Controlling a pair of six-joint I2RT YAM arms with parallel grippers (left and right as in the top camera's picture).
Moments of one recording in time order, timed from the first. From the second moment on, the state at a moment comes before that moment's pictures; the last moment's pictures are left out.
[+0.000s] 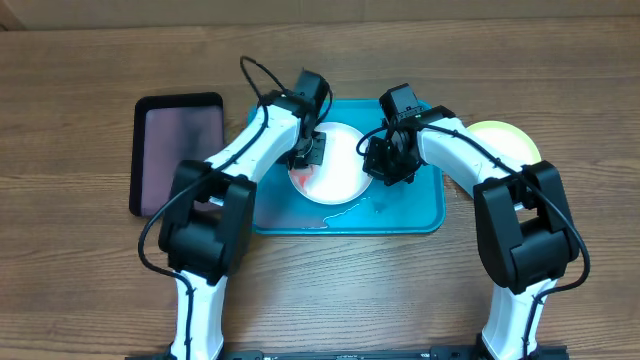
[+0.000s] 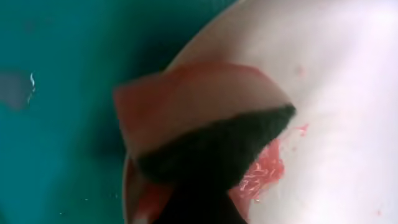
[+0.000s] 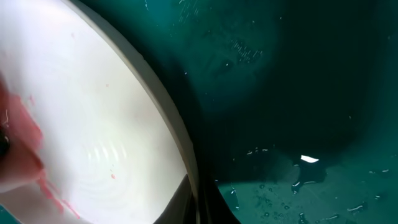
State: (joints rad) left arm -0.41 2.19 1.63 -0.86 -0.03 -0.26; right arm 0.35 2.05 1.39 -0.72 -0.29 0.62
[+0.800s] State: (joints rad) left arm -0.49 2.21 1.65 -0.67 0.08 -0.15; right arm 0.35 2.05 1.39 -0.73 -0.29 0.62
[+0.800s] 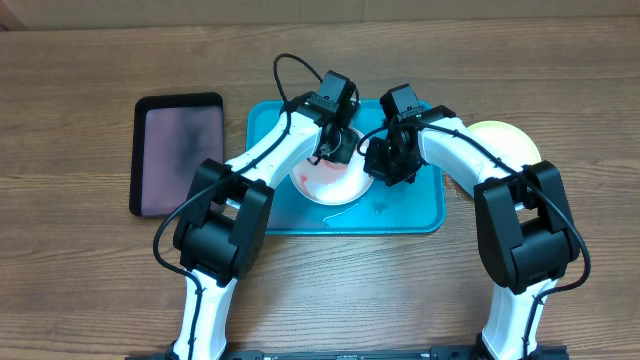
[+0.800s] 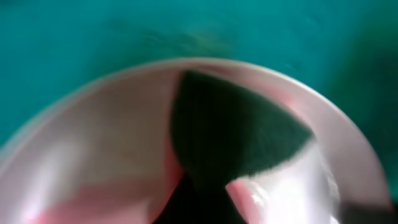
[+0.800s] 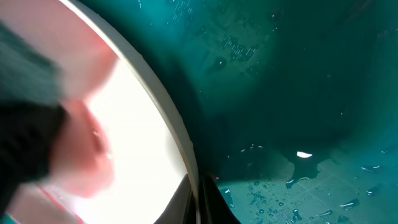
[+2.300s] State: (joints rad) left arm -0.56 2.21 1.68 -0.98 0.04 -0.16; right arm 0.29 2.07 1.39 -0.73 -0.41 0.54
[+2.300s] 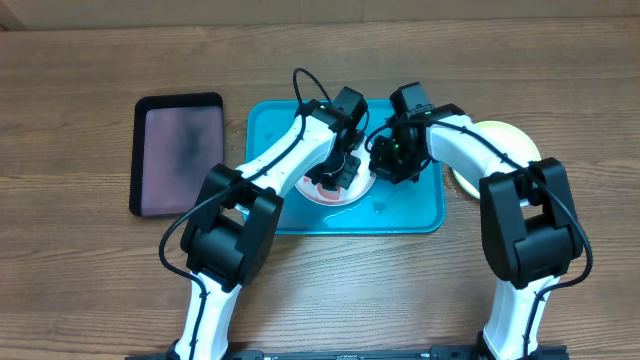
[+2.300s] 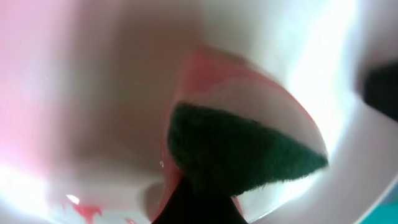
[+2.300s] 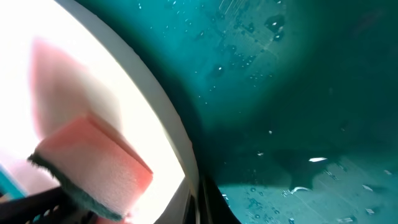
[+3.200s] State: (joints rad) left arm -0.52 2.22 1.66 -0.73 -0.27 -0.85; right arm 0.24 2.09 1.40 -0.82 -0.53 0.44
